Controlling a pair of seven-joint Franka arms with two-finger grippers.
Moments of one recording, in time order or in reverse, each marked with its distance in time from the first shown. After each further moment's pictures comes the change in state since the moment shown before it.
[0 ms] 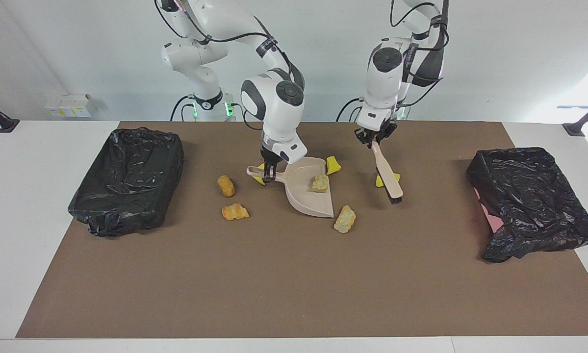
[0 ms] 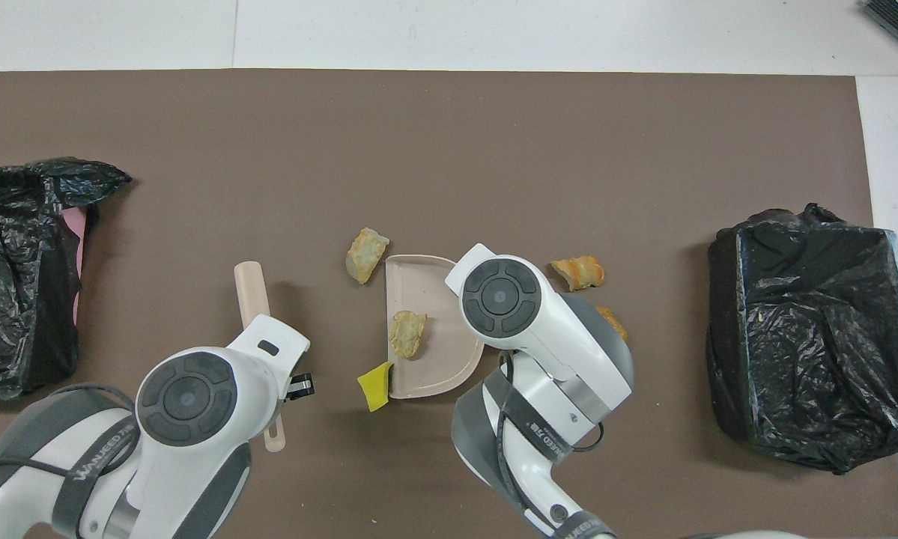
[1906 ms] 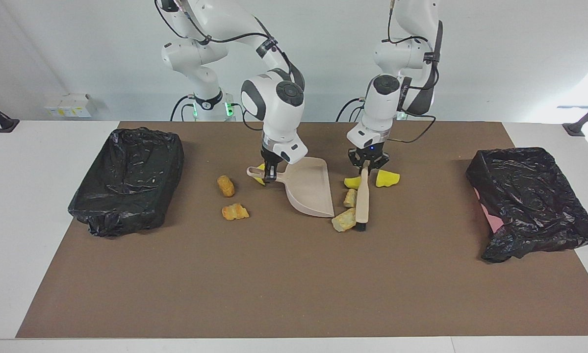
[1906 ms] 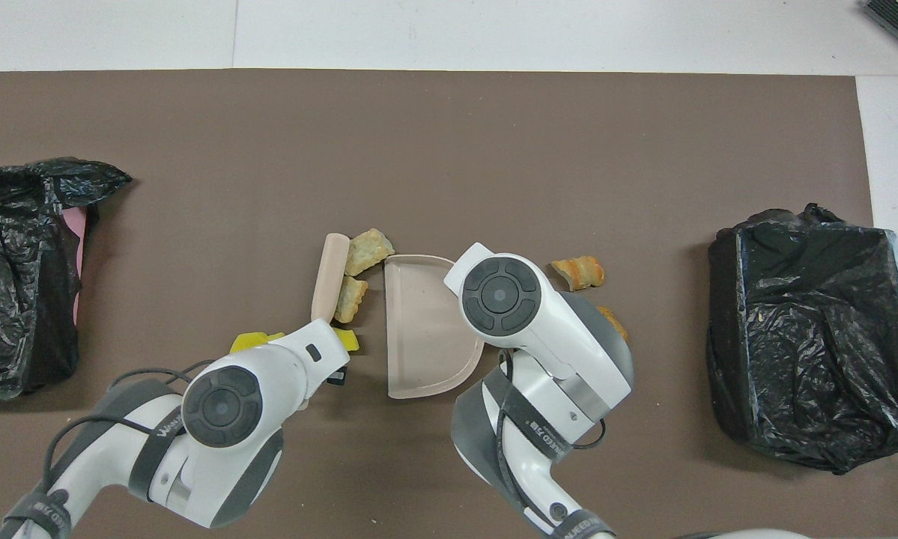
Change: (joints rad) left arm -0.012 0.171 -0.070 -0.088 0.016 0.476 0.362; right arm -0.001 0.004 0.000 0.006 0.000 0.001 -0.023
